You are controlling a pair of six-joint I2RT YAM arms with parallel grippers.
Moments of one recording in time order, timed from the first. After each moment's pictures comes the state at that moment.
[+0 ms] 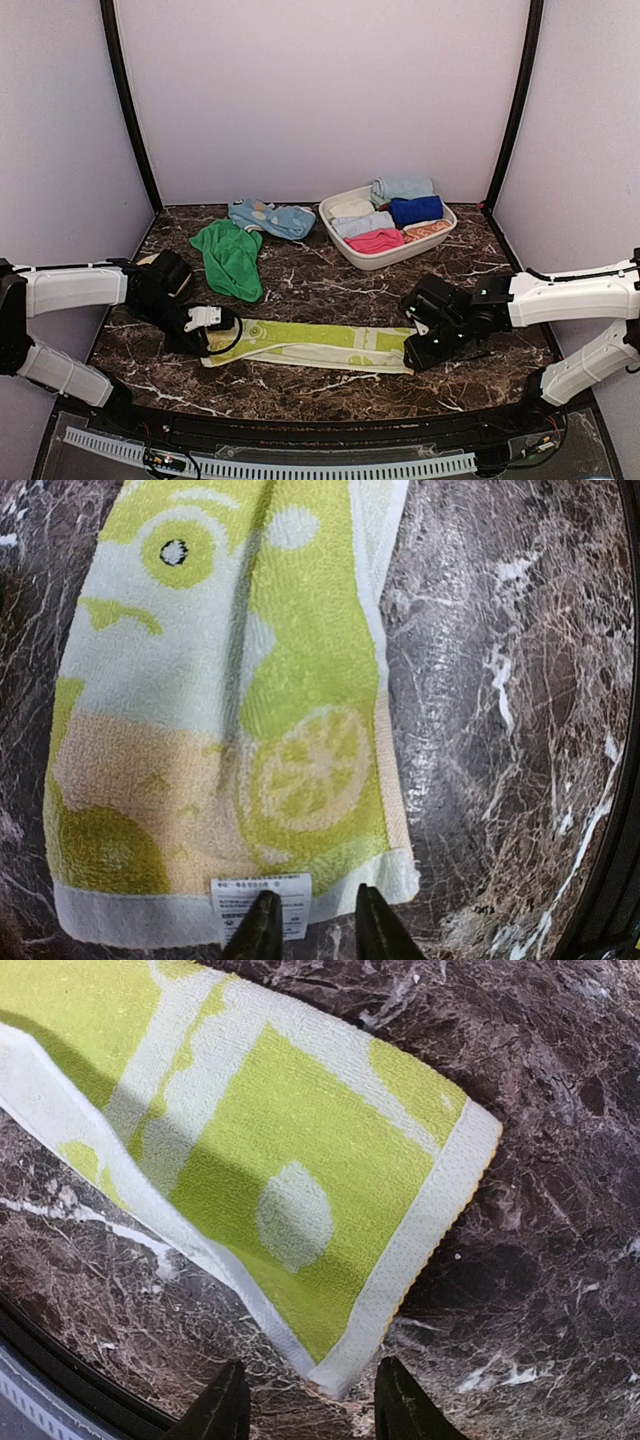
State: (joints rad) left arm -0.42 1.30 0.66 -0.72 0.32 0.89; right arm 1.03 1.31 0.76 -0.72 0.09 0.60
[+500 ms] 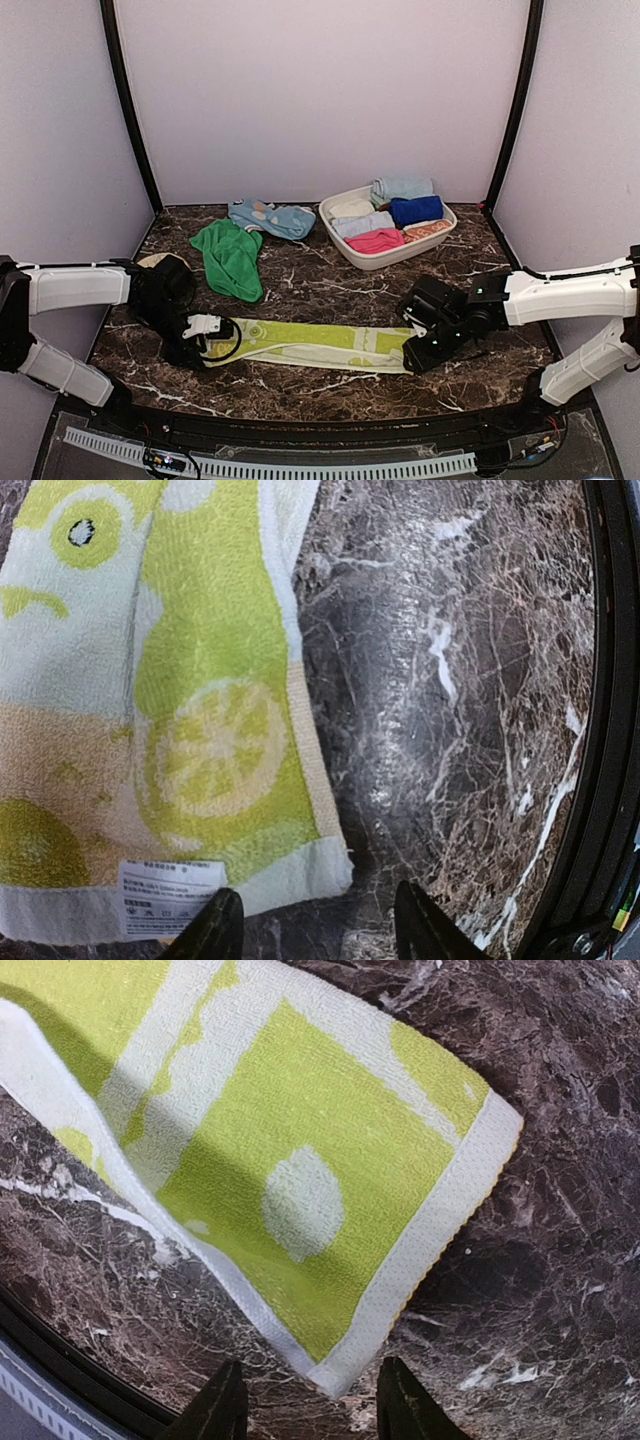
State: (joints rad) left arm -0.43 1.33 0.66 -0.81 0.35 0.93; right arm 1.03 1.34 0.78 -0.74 0.07 0.56
